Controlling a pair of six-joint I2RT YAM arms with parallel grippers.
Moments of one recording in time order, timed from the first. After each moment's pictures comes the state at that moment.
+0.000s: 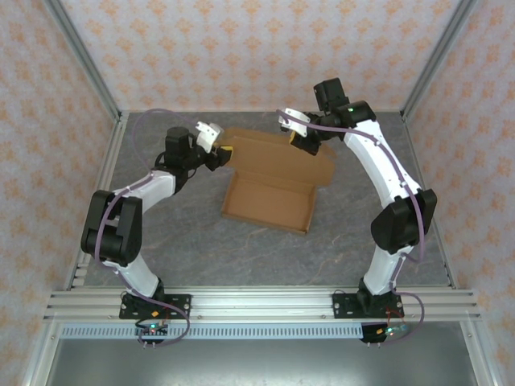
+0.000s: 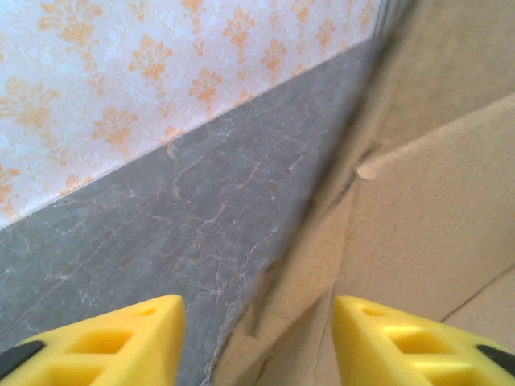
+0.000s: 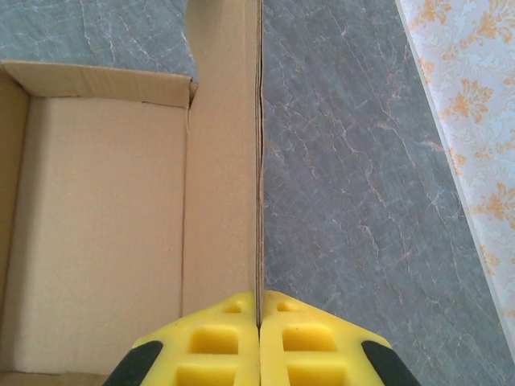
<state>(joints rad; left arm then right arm) -0.14 1.69 1.01 0.30 0.52 0.21 0.35 1.81 1.91 -1.07 -0.39 -0.96</state>
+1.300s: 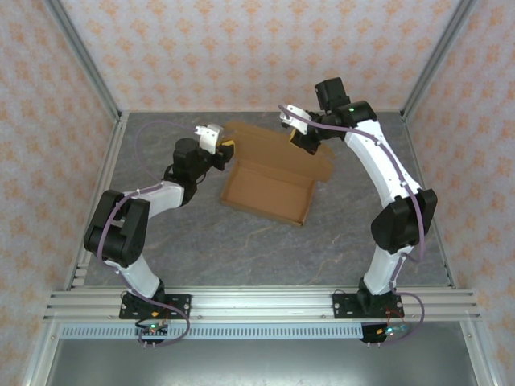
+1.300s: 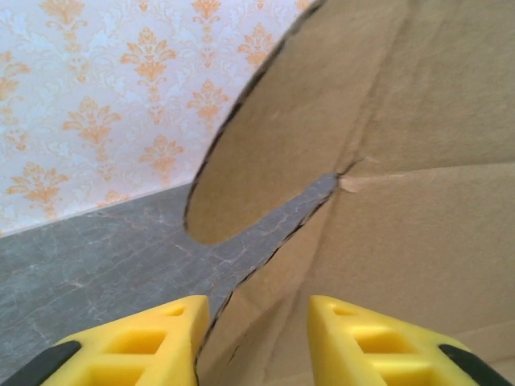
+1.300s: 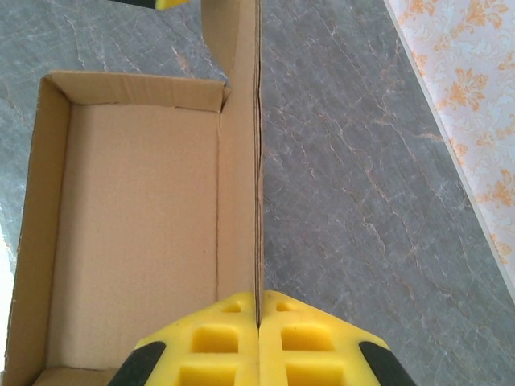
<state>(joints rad) -0.22 1.69 0.88 0.62 0.28 -0.02 0.33 1.81 1.91 -1.05 -0.41 -0.88</state>
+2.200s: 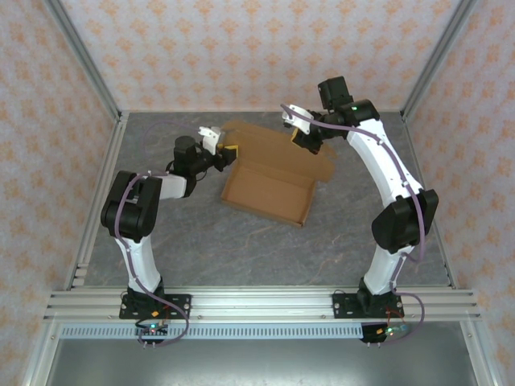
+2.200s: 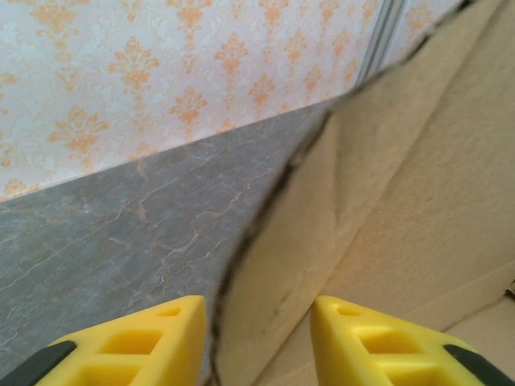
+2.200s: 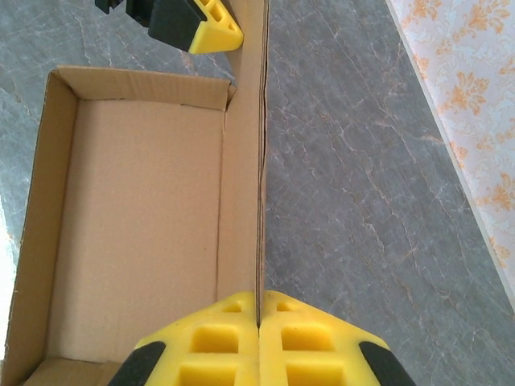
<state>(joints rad) -0.15 1.93 0.98 0.74 0.58 -0.02 0.32 1.81 1.92 -1.07 -0.42 -0.91</state>
